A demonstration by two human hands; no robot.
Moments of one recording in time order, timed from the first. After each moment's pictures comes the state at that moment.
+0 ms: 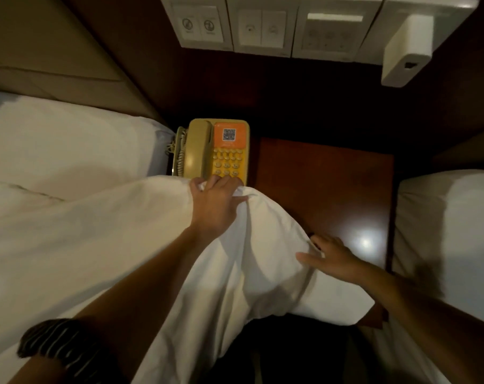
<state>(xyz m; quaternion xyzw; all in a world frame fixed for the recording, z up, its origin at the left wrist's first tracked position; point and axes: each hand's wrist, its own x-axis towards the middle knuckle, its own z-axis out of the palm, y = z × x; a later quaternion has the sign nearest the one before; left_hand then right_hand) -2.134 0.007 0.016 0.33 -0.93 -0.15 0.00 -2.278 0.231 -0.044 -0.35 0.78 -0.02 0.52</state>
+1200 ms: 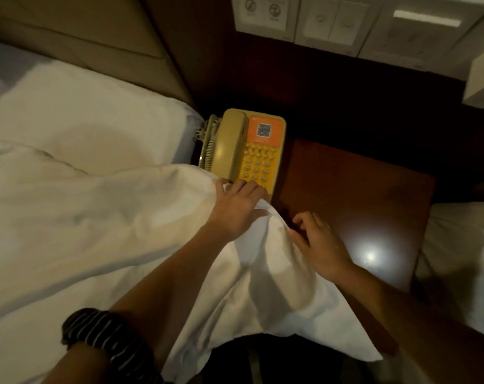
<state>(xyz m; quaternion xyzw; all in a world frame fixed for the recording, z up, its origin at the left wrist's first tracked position) -2.109 -0.009 -0.008 0.25 -0.96 -0.11 -0.02 -2.240 0.154 -0.017 -0.45 0.80 -0.17 0.35</state>
